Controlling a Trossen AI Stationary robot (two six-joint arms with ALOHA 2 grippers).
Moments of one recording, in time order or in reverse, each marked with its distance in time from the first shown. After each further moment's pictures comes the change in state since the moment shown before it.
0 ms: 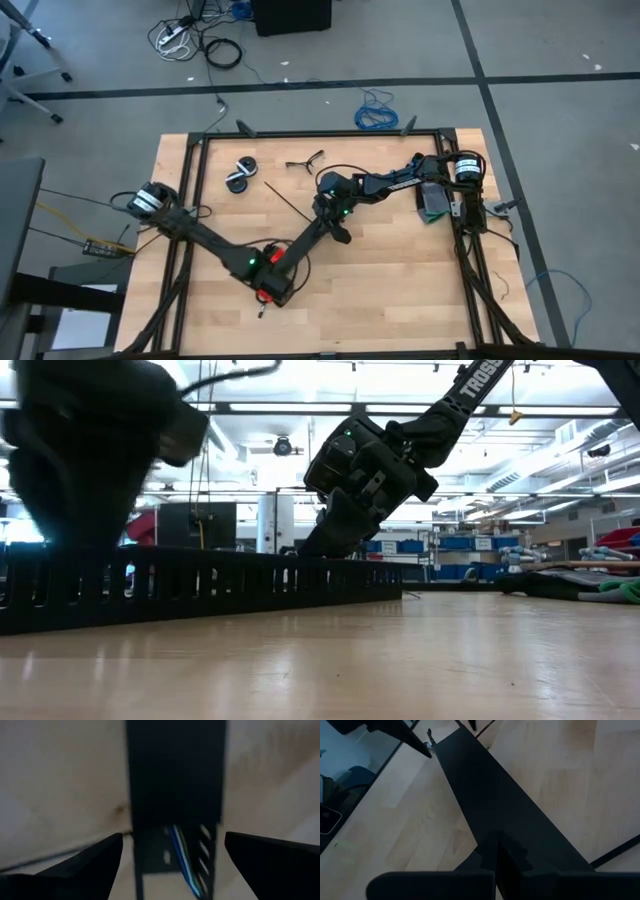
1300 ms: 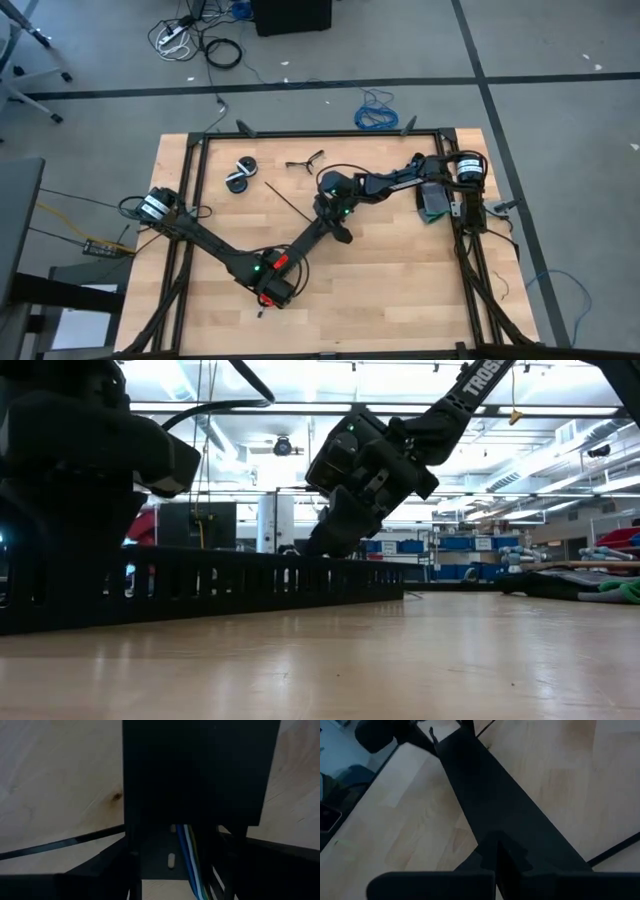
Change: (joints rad) left arm -0.024 0.073 -0.017 0.032 0.024 -0.078; right arm -0.003 -0.023 -0.004 0.040 -0.012 0.017
